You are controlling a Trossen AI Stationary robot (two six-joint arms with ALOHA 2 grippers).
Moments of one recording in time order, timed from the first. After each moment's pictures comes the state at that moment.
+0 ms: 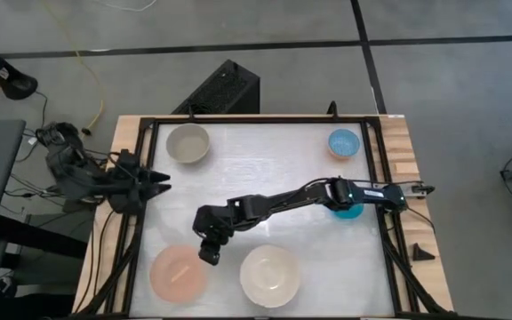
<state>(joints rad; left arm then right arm) -0.77 0.64 1.04 -0.75 -0.87 -0.84 0.19 2.47 2.32 -0.52 -0.31 0.60</state>
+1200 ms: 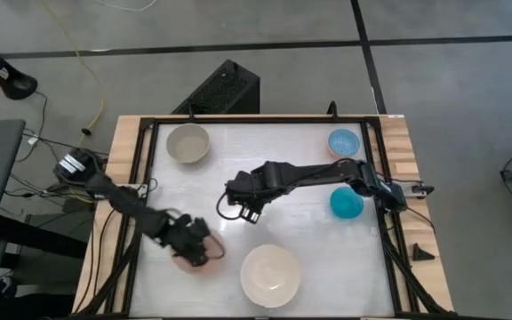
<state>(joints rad) -0.55 1.48 0.67 -0.26 -0.21 -1.05 0.13 2.19 2.32 -1.46 0.30 0.54</state>
